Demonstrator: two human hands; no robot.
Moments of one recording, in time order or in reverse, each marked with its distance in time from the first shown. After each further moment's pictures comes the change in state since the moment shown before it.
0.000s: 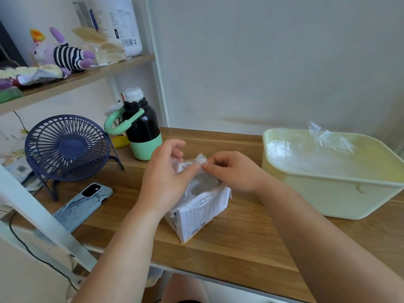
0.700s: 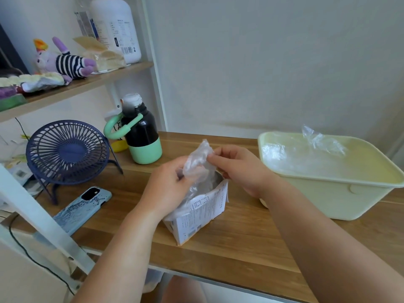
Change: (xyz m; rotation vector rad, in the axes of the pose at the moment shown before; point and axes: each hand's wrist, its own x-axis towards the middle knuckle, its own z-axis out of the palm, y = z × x) left_hand -0.004 0.004 0.002 0.013 -0.214 0.005; right_hand -0.001 0.003 -0.011 0.373 0.070 0.052
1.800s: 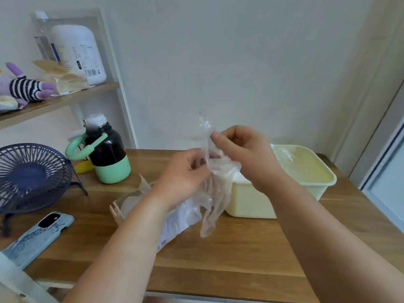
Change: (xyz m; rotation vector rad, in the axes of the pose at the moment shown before) left_hand 0.018 0.087 0.038 -0.353 -0.198 0.077; right_hand -0.052 -0.047 -0.056 -0.067 0.412 -0.293
